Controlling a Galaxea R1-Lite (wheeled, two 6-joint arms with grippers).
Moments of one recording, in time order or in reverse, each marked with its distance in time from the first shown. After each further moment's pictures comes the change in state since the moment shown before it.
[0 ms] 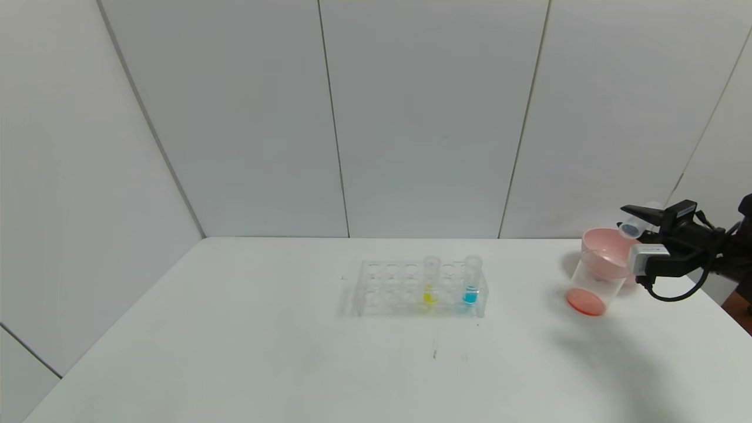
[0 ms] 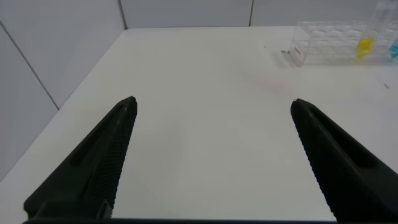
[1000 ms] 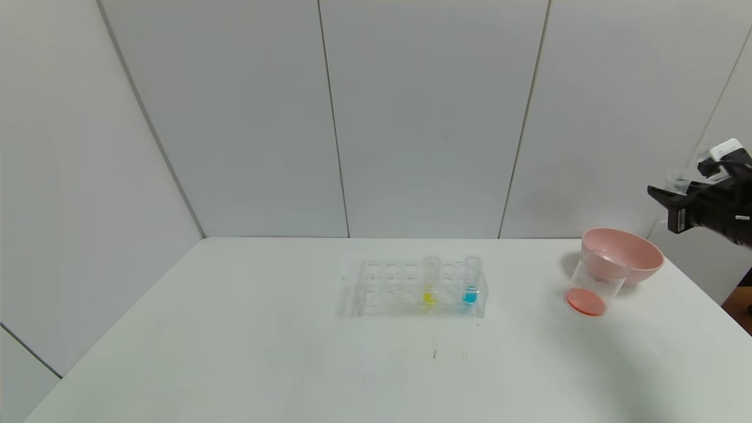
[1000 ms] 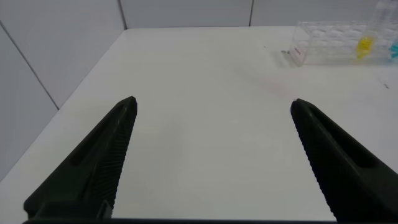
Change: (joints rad) left arm 0.000 0.000 0.000 0.000 0.000 0.000; right arm -0.014 -0.094 -0.106 0.128 -0.219 1.378
